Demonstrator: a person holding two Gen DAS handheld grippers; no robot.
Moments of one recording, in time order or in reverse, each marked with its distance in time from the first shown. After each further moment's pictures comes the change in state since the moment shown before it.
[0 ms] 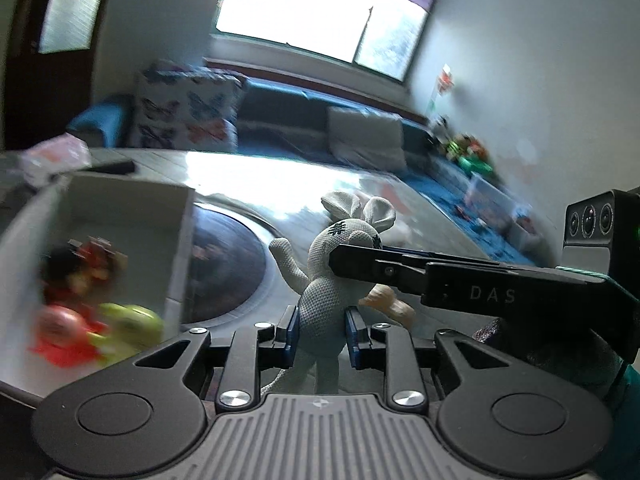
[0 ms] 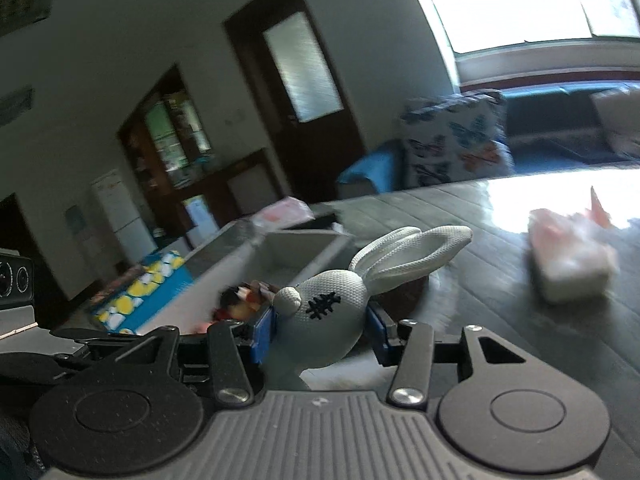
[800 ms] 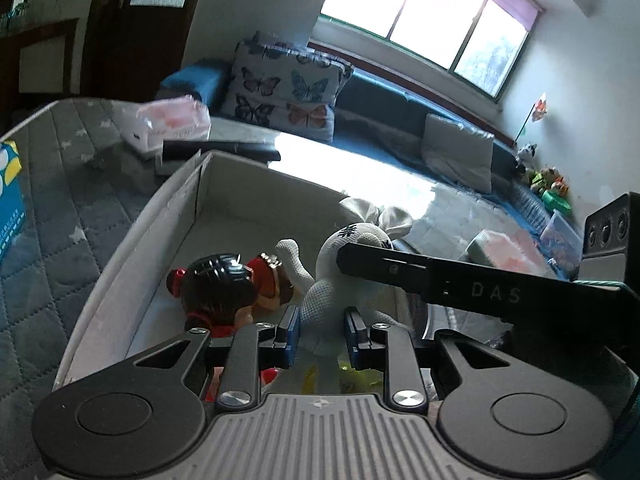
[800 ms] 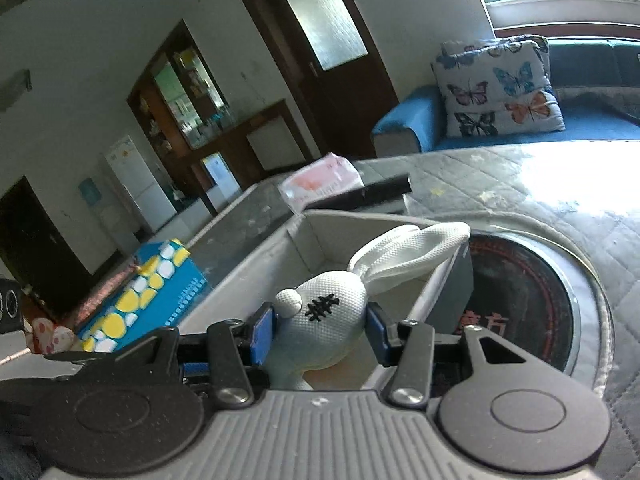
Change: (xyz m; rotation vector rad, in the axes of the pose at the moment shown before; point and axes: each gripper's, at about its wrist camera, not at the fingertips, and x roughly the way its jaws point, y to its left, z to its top) left arm 0.037 0.130 0.027 -0.192 0.083 0.159; right arm 0.166 0.032 0.026 0.043 0.175 0.050
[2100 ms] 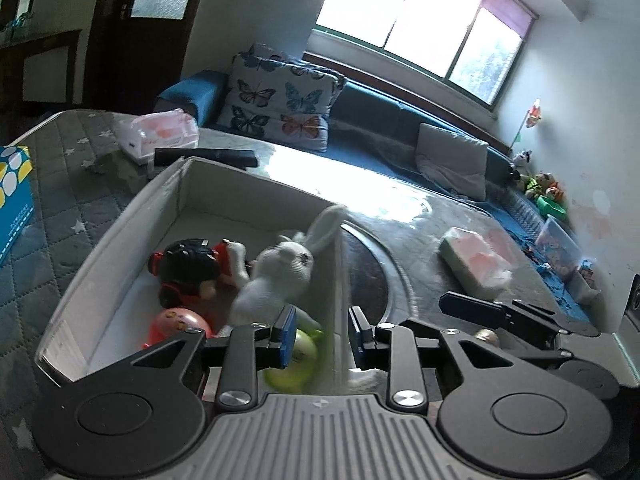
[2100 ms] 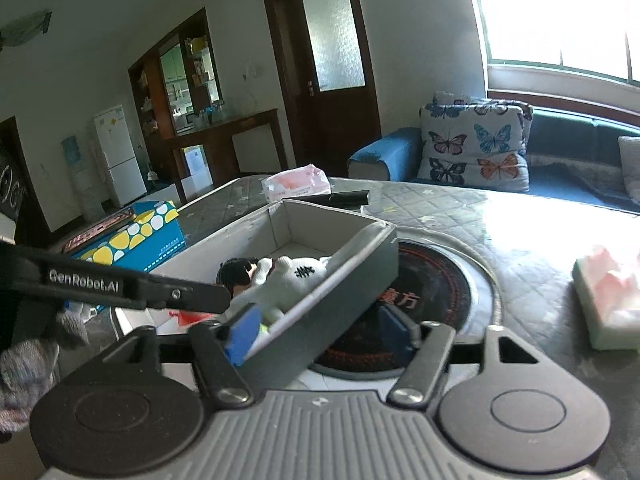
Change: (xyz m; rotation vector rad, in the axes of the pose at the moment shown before) left arm -0.045 -0.051 -0.024 0.011 -0.054 -0.010; right arm -0.106 0.016 -0.045 -0.216 -0.075 -0.140
